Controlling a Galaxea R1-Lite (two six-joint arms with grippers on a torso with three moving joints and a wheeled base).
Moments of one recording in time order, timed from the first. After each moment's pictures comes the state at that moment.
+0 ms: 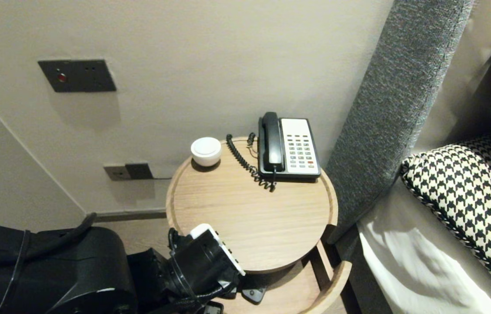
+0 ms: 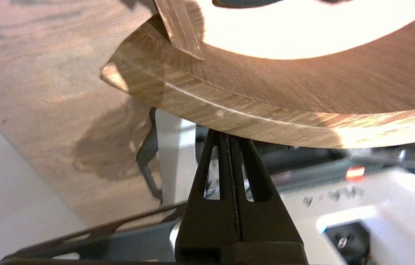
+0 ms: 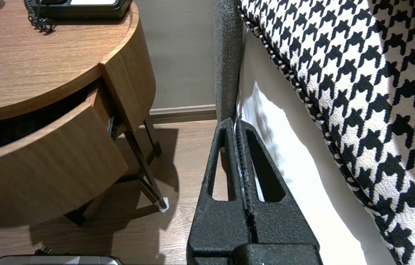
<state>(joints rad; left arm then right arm) -1.03 1.75 -0.94 0.37 0.23 -0.71 0.01 0.01 0.00 -0.11 -0.01 0.02</state>
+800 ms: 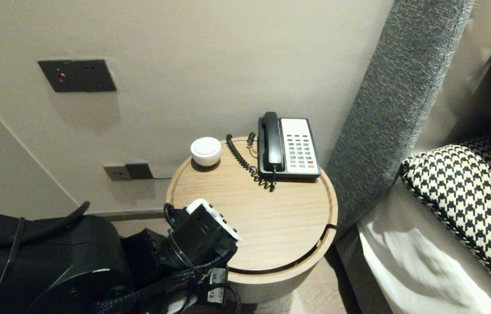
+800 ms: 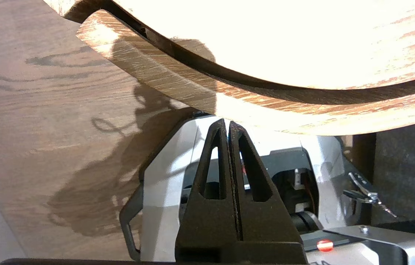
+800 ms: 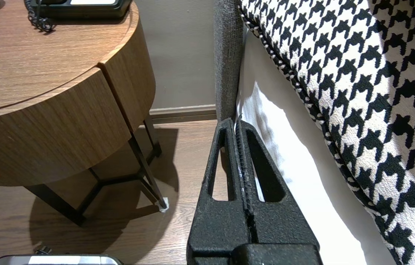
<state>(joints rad) -0.98 1.74 -0.95 0.21 0.35 -0.71 0.01 0.01 0.00 -0.11 -0.01 0.02</state>
